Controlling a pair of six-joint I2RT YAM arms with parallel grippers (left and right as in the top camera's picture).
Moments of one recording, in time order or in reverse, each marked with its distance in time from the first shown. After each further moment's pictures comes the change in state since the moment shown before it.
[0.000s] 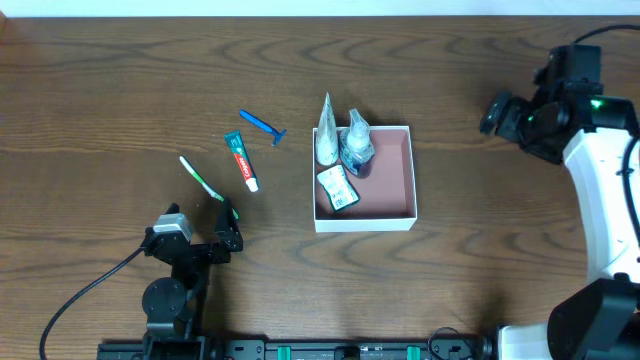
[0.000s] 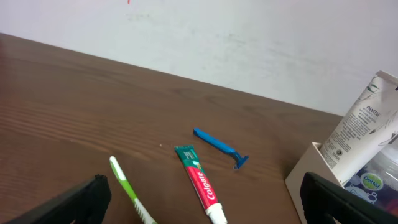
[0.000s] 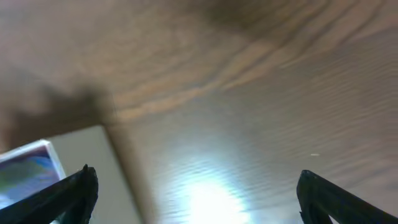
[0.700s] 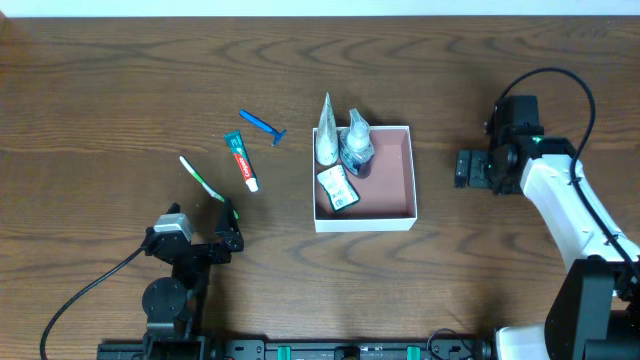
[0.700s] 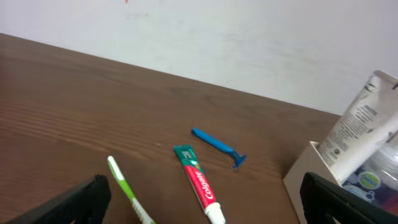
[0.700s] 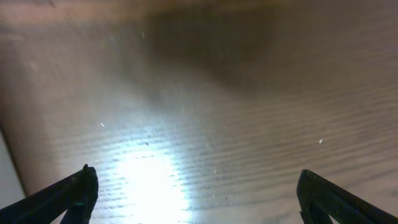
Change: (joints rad) left arm 0.000 0.000 0.001 -0.005 0.013 0.000; right arm 0.093 0.000 -0.364 0.204 0.137 -0.171
